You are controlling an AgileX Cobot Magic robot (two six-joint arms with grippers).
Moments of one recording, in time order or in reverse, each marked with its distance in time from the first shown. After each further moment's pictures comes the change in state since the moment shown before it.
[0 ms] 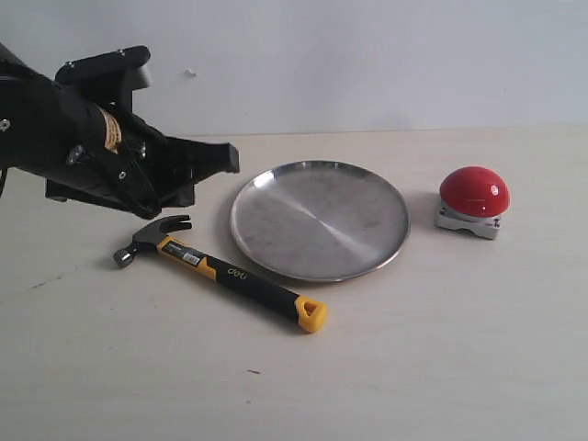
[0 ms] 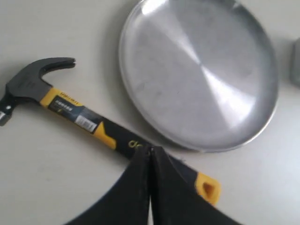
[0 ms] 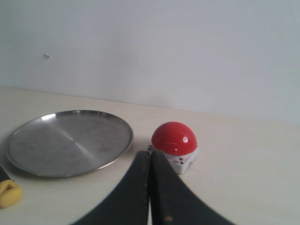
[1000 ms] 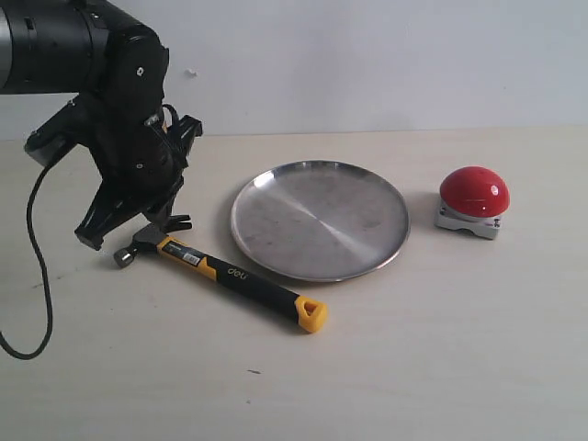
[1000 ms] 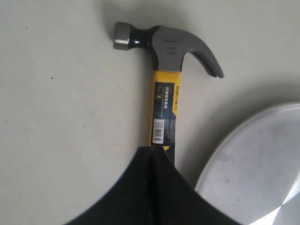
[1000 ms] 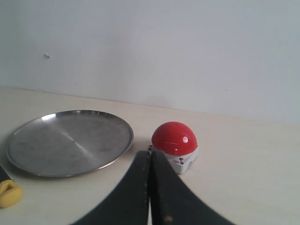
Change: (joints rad) left arm 0.076 0.361 -0.411 0.015 0.529 -0.917; right arm 0.000 0.000 0.000 0.000 0.000 0.000
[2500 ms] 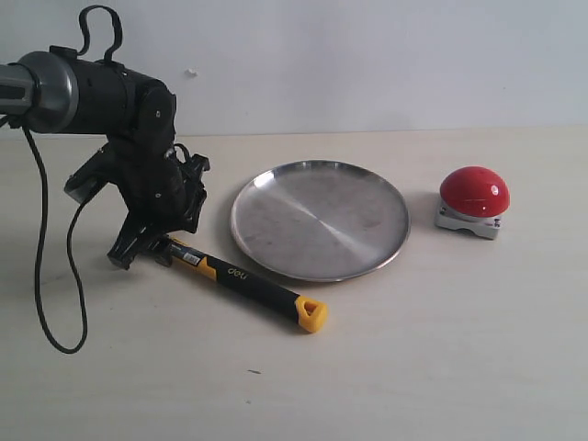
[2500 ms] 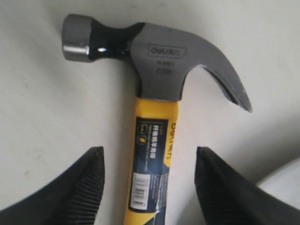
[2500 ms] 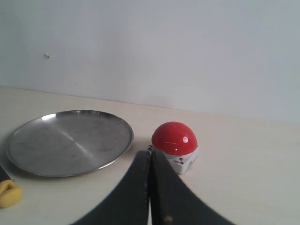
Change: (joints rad) left arm 0.109 0.242 -0.095 -0.157 -0.118 0.140; right arm 0.000 0.000 0.000 0.000 0.000 0.000
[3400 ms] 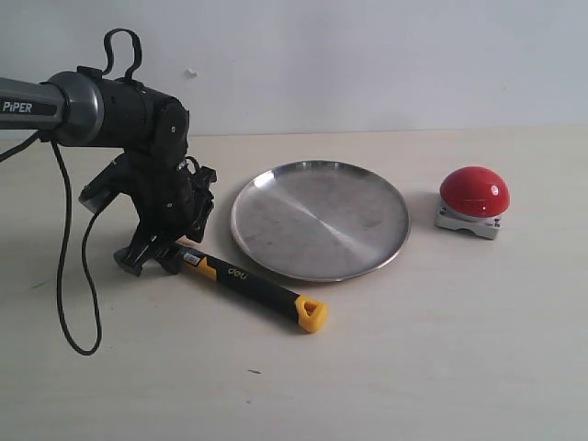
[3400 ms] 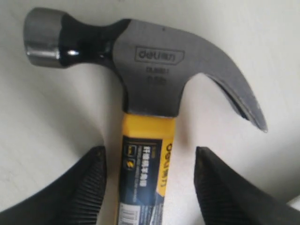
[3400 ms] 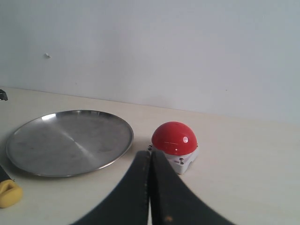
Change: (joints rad) left arm 0.000 0.089 -0.062 0.000 0.001 -0.006; right arm 0.000 0.000 0.000 0.000 0.000 0.000
